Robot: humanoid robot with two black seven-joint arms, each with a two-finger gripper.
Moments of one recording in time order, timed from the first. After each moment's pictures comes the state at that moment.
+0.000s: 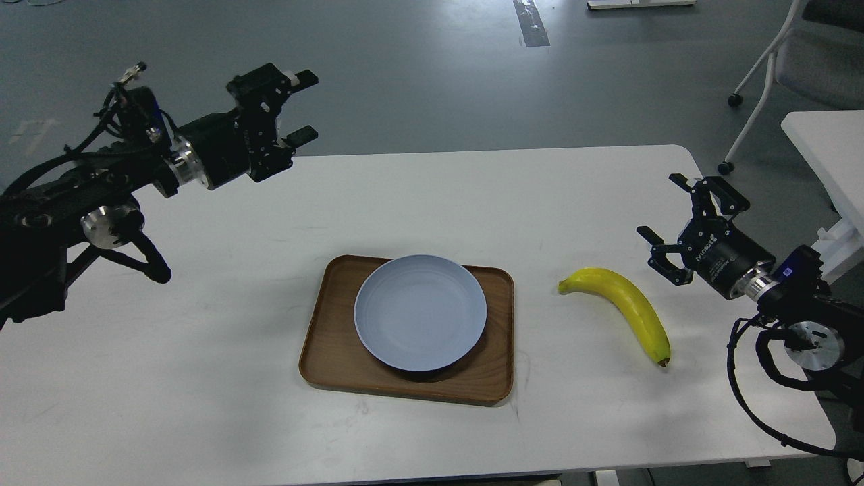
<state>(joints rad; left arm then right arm) -0.98 0.53 -0.22 -0.77 0.21 -0.49 -0.49 0.60 -0.64 0.32 0.83 -0.01 0.49 0.49</state>
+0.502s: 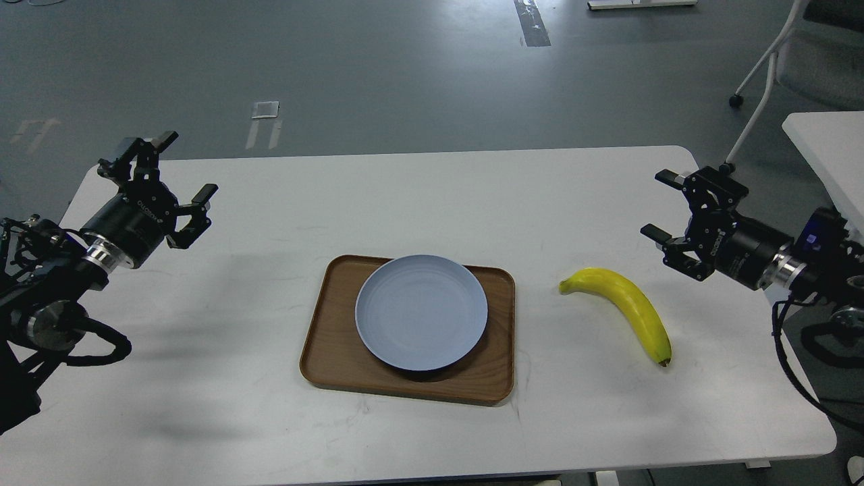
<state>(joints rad) -0.61 0.57 -0.58 -0.75 0.13 -0.49 -0.49 0.80 -0.95 0.22 1.09 -0.52 0.49 0.49</state>
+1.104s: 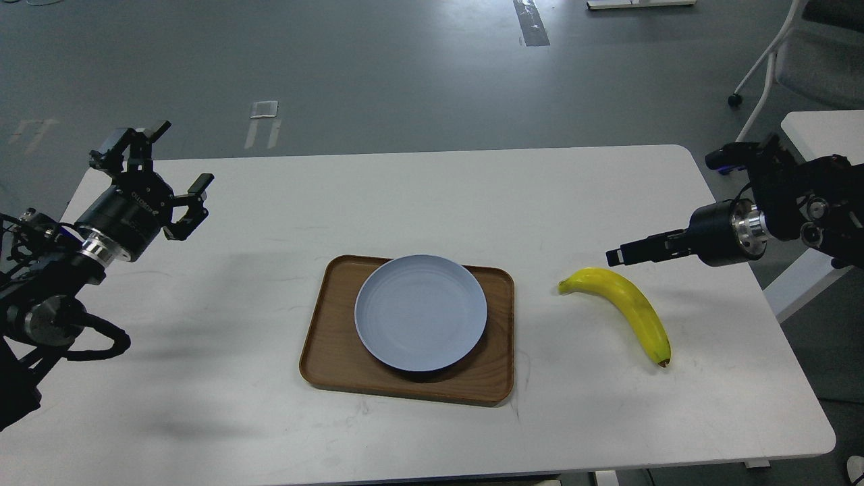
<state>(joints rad) -0.62 0.57 -0.61 -0.77 0.13 -0.49 -0.49 1.27 -0.70 -0.37 0.95 -1.26 0.49 0.49</state>
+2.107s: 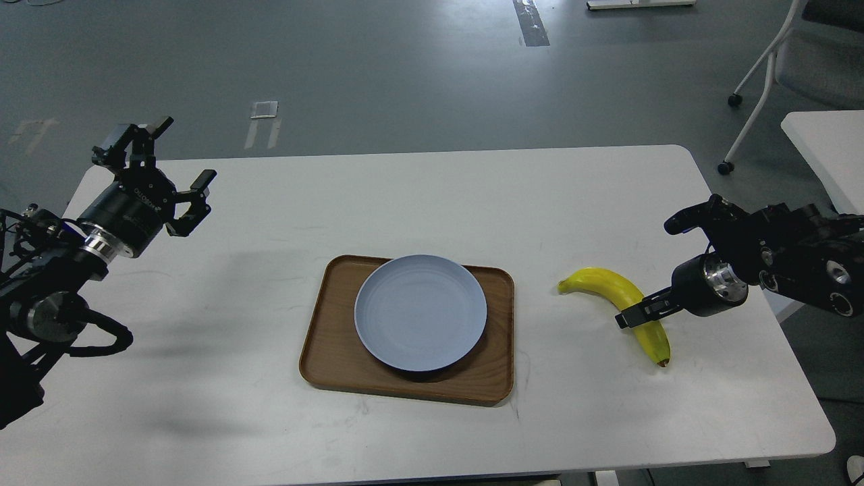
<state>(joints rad) -0.63 0.56 -0.61 -0.77 0.14 -0.49 -0.49 1.23 -0.58 -0.59 0.86 -1.27 0.46 0.49</state>
